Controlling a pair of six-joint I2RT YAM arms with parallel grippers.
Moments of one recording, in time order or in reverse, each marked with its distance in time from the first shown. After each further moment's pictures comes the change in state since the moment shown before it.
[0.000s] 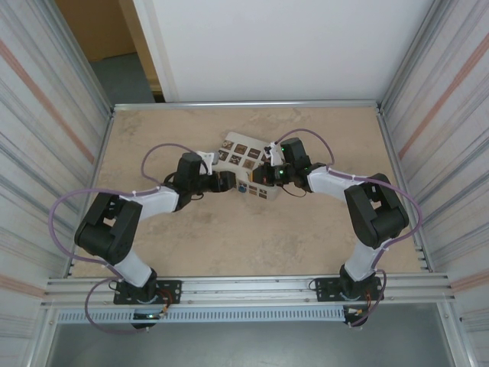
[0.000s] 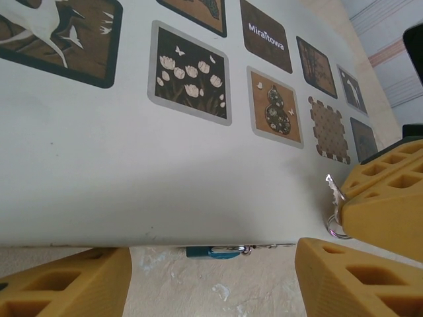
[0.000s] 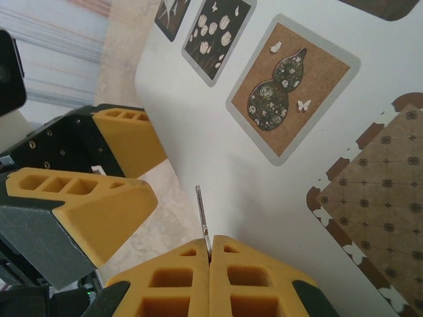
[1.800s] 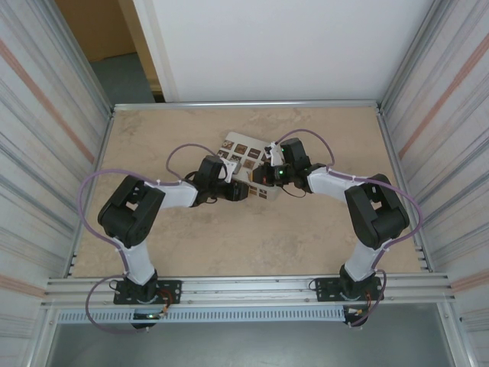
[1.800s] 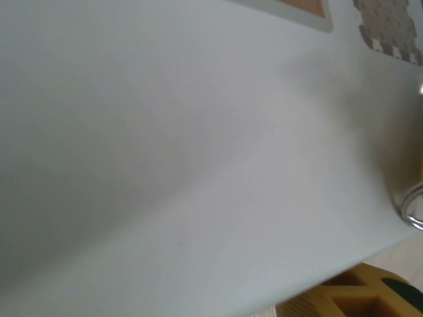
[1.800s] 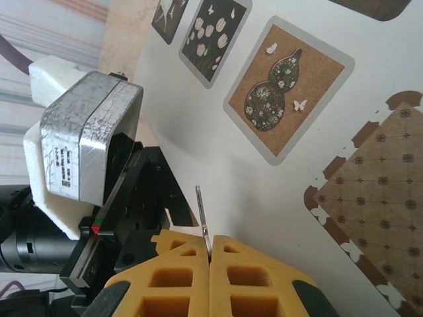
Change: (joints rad) left arm -0.109 0.204 0.135 -0.099 0.017 0.114; right arm 0.004 -0.006 -0.008 0.009 0.019 0.018
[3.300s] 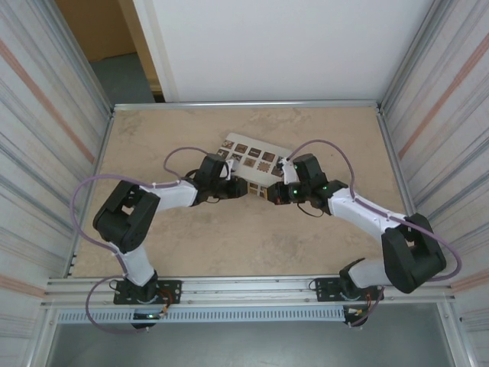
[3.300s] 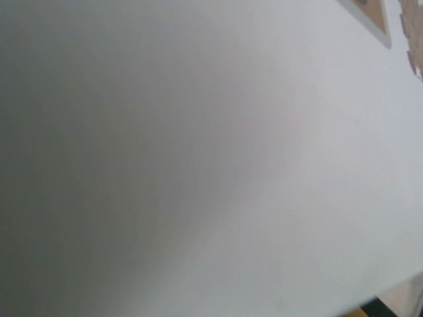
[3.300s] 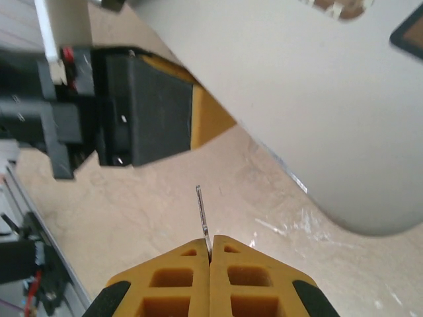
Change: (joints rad) left arm -0.023 -0.062 0.025 -0.107 -0.013 -0.265; right arm 0.055 -0.393 -0.227 -0.241 0.172 -0.177
